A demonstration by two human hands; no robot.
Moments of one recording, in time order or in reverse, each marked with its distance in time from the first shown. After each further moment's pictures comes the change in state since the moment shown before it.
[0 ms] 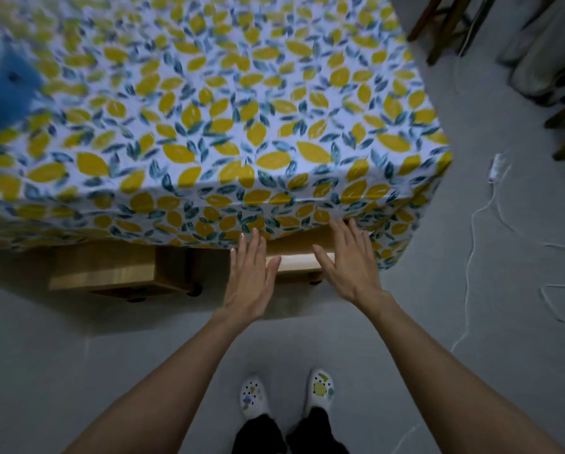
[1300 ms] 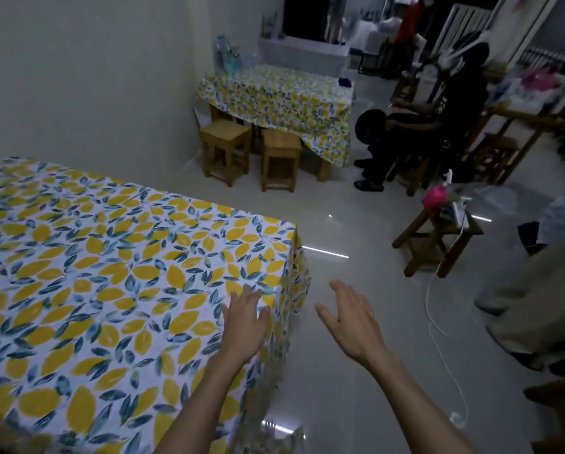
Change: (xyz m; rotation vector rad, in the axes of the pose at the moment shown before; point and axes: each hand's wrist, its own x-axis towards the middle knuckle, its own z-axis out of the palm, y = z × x) left_hand 0.430 0.461 -0.094 -0.309 0.402 -0.301; right_hand 0.429 0.297 -0.428 0.020 -0.040 -0.335
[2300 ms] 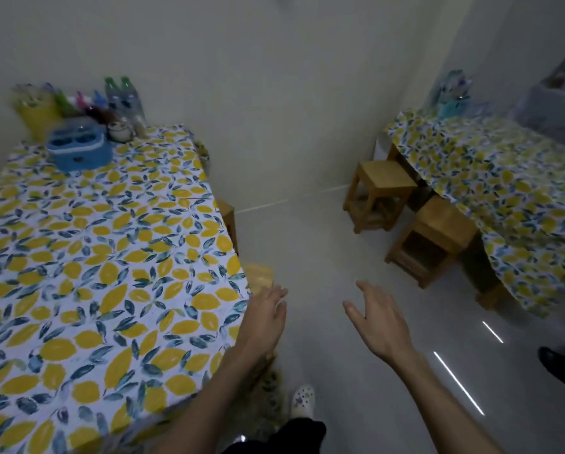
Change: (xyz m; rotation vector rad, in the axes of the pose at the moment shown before) left_hand 0.431 0.172 0.069 -0.153 0.587 -0.483; right_hand 0.610 0.091 -0.098 -0.126 -0.286 -0.727
